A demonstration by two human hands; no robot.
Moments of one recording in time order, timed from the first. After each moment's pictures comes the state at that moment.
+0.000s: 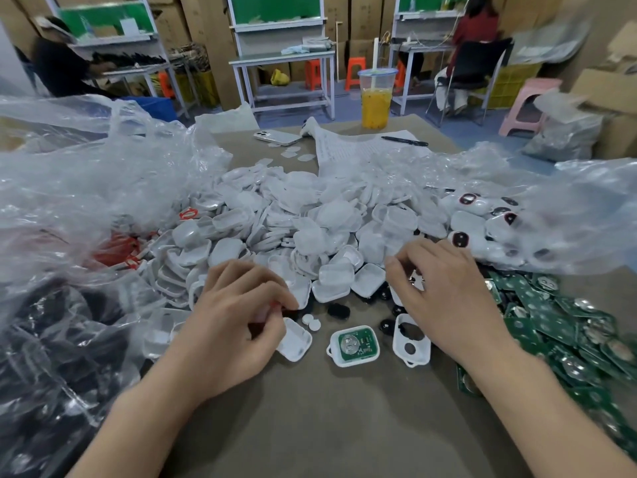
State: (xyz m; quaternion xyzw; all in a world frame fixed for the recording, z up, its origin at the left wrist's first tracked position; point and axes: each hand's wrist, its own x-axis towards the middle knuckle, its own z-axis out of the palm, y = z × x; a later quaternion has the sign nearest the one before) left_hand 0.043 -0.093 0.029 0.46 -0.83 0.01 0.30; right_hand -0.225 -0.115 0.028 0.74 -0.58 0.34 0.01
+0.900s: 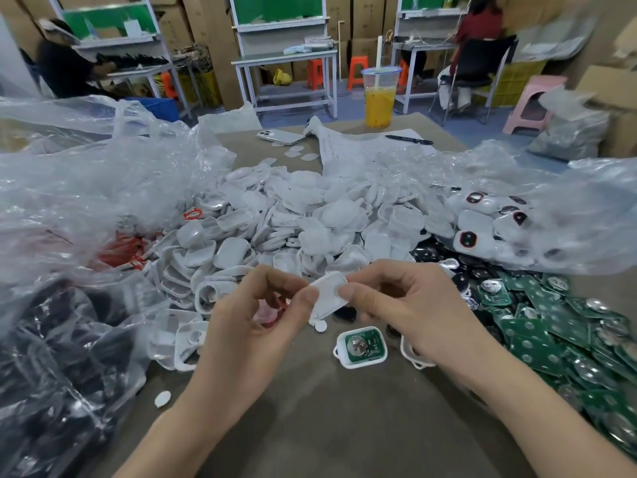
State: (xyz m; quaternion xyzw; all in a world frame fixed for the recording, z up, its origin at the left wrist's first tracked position) left_hand 0.004 -0.071 0.039 0.49 -0.66 -0.22 0.54; right_hand -0.194 -0.099 0.043 0.63 -0.41 0.46 -0.47
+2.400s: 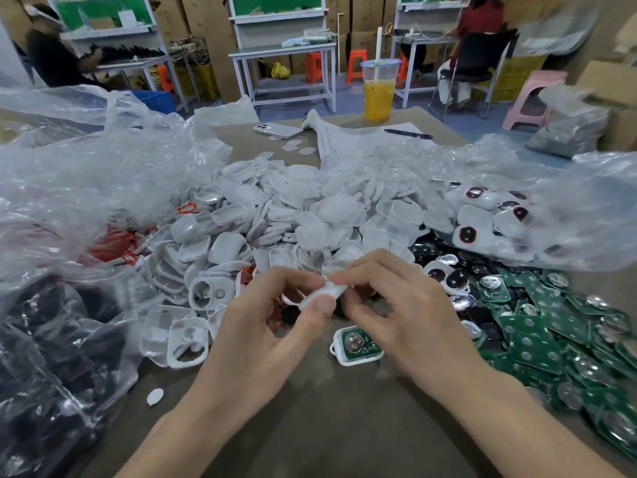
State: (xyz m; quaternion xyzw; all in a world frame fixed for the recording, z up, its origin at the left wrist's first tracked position) left_hand 0.000 -0.068 0.037 0.48 -0.70 -0.25 0.47; right_hand -0.182 -0.093 0.032 0.78 -0.39 0.49 -0.08
